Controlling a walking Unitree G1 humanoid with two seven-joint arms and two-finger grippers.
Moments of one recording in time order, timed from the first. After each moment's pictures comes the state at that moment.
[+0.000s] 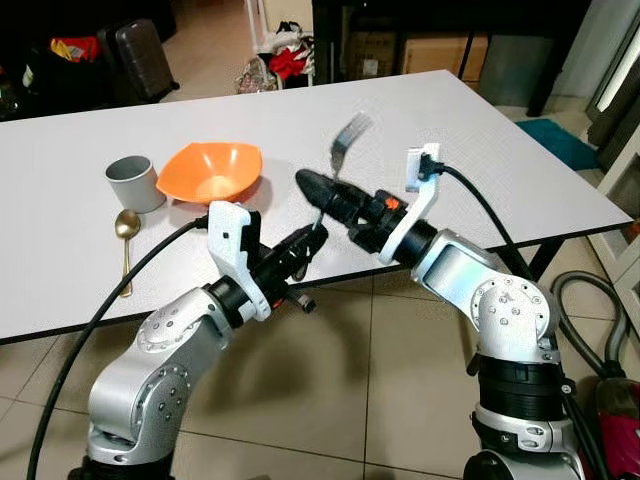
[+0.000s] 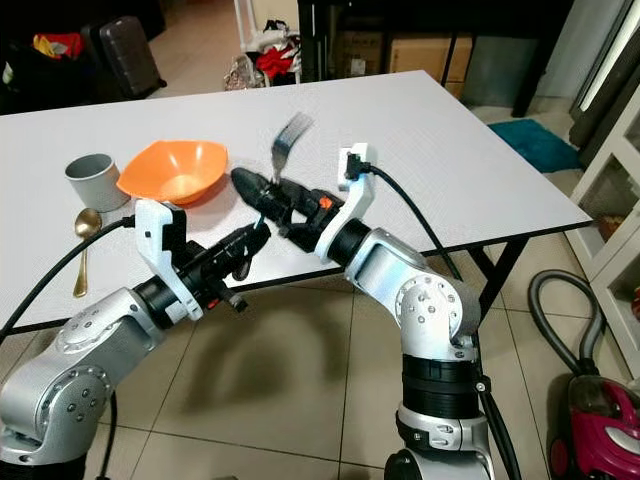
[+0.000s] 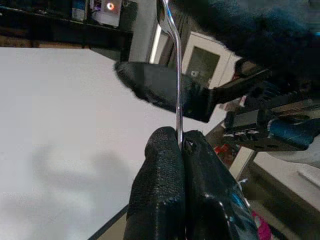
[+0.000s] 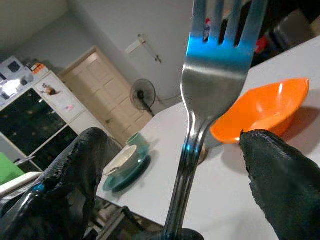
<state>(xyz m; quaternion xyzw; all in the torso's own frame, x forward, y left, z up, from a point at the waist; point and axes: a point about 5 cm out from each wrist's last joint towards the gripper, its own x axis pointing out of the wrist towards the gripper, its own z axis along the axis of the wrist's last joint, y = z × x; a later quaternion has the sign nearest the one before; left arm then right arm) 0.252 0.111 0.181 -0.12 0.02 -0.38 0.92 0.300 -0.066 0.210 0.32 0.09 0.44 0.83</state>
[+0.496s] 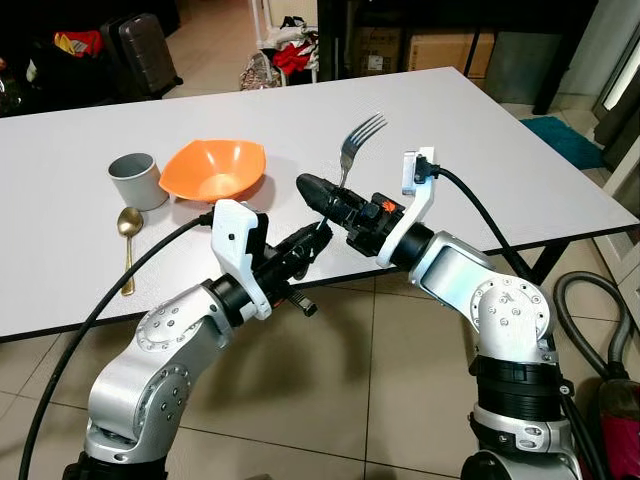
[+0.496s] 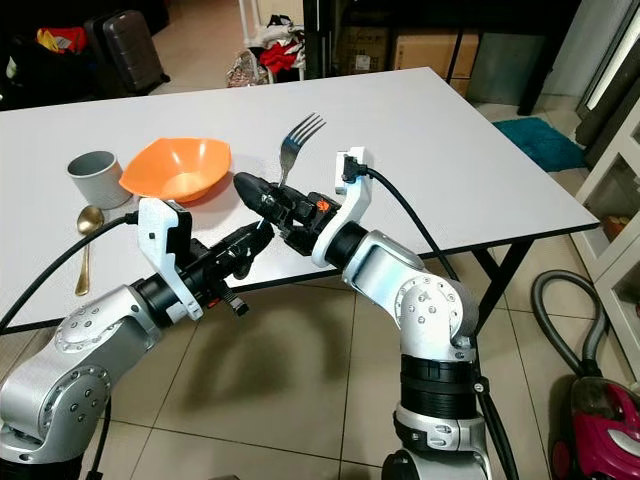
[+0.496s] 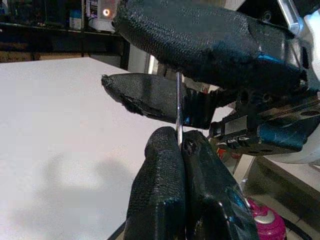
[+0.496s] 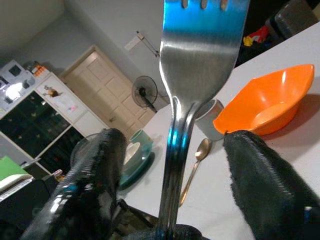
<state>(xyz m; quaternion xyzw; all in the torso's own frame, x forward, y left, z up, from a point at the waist) 0.252 0.111 0.185 -0.09 0.00 -0.39 0.92 0.299 -0.063 0.209 0.34 0.10 0.44 0.83</state>
